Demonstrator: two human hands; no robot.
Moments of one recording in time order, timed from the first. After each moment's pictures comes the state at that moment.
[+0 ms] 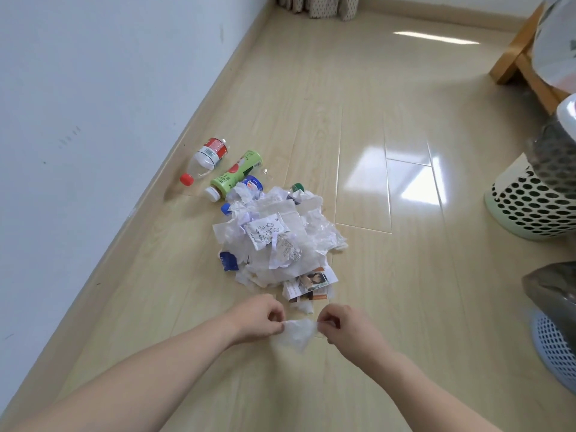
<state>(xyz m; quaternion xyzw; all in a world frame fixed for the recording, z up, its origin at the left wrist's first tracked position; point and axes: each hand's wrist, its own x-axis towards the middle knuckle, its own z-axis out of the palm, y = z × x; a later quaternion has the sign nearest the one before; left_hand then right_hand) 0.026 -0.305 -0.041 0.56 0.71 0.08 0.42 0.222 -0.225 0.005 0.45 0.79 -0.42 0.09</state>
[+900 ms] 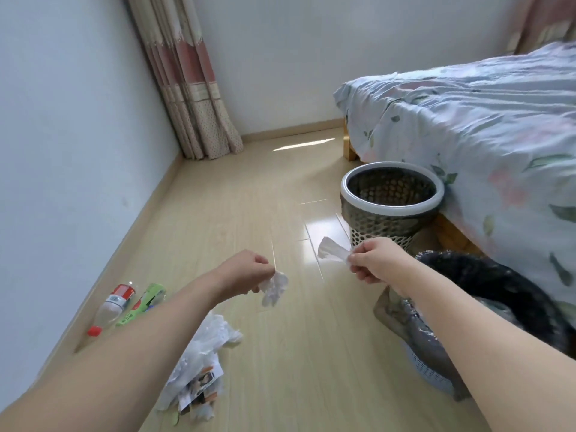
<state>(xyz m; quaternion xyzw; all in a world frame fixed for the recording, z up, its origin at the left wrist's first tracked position) 0.219 -0.115 0.233 0.58 0.71 0.19 0.35 0.465 -0.045 0.226 0.57 0.61 -0.50 -0.22</state>
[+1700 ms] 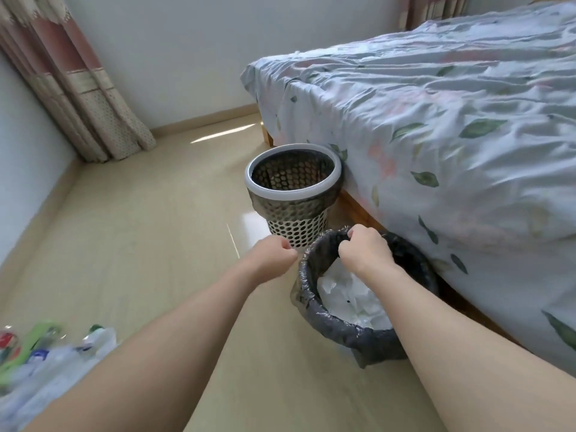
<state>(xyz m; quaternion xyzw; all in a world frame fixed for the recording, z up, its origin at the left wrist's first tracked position) 0.435 -0.013 0.183 0.65 0.67 0.13 0.34 0.613 -0.020 0.181 0.76 0.58 -0.22 -0.17</state>
